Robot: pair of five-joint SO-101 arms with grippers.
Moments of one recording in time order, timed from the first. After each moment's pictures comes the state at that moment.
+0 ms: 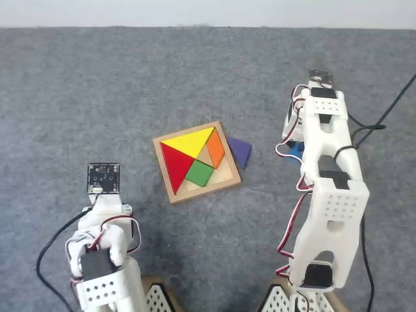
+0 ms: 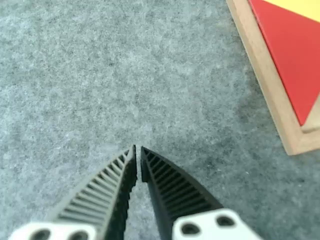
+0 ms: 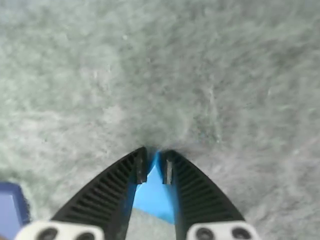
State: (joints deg) left arm -22.0 -102.8 97.0 72.0 -7.6; right arm -0.2 37.4 -16.5 72.9 -10.2
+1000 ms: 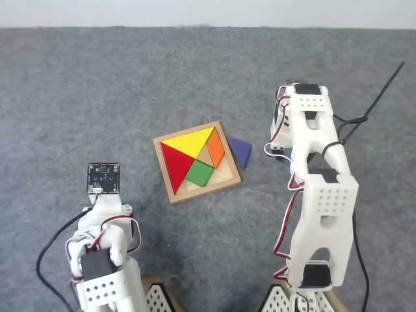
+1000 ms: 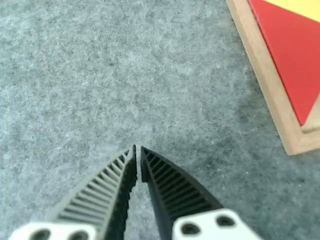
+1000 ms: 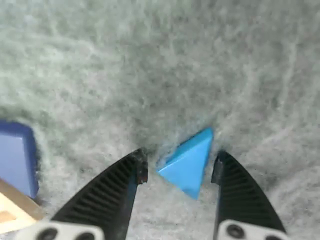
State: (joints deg) left arm -22.0 -102.8 97.0 72.0 -7.6; right arm -4.3 42.3 -23.2 86.5 -5.0
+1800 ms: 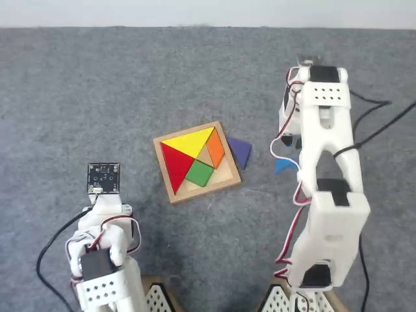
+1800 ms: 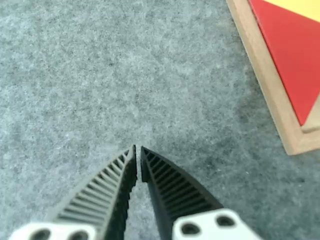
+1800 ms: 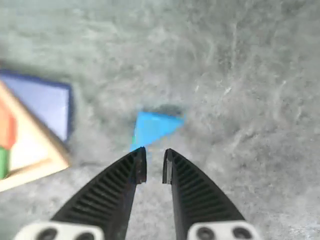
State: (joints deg) left arm -22.0 -102.8 97.0 72.0 -7.6; right arm -4.0 26.0 -25.7 97.5 -4.9
